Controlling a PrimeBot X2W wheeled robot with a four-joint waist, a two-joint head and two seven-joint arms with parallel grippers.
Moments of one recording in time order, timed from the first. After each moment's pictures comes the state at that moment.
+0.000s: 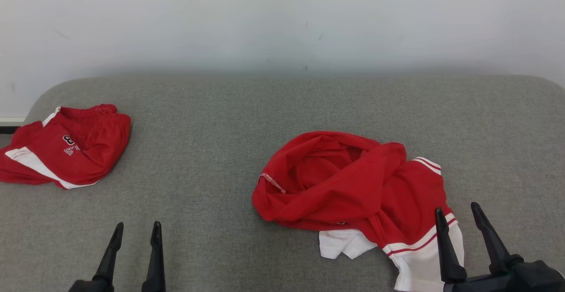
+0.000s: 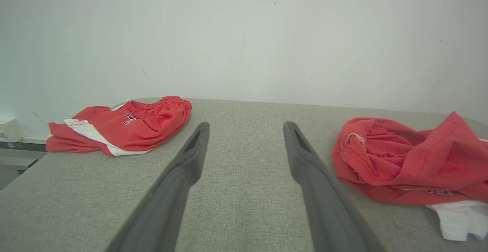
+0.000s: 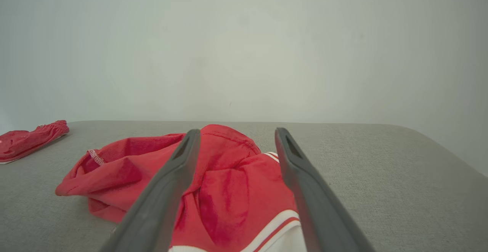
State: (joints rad) left arm 0.03 0.09 0.01 0.10 -0.18 -0.13 -0.26; right arm 0.08 -0.13 0.03 0.02 0.16 0.13 -0.26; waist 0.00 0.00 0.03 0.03
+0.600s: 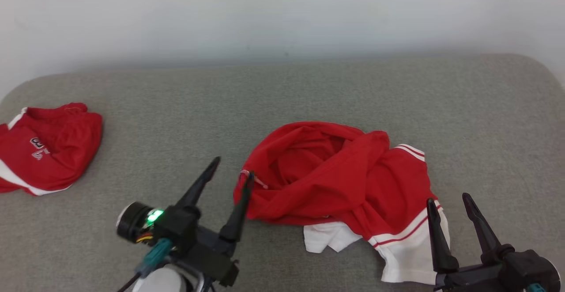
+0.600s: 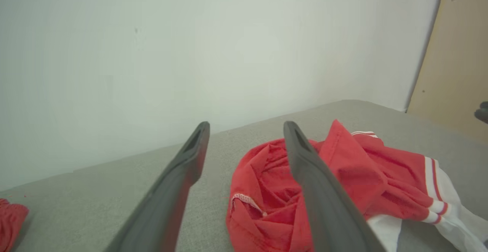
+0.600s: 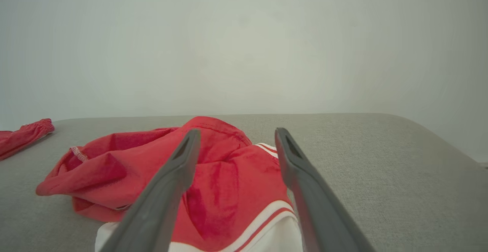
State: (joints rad) left arm -0.29 0.19 -0.38 0.21 -0.24 -0.13 -0.26; right arm 0.04 -0.11 0.05 0.05 0.16 0.13 -0.26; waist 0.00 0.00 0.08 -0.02
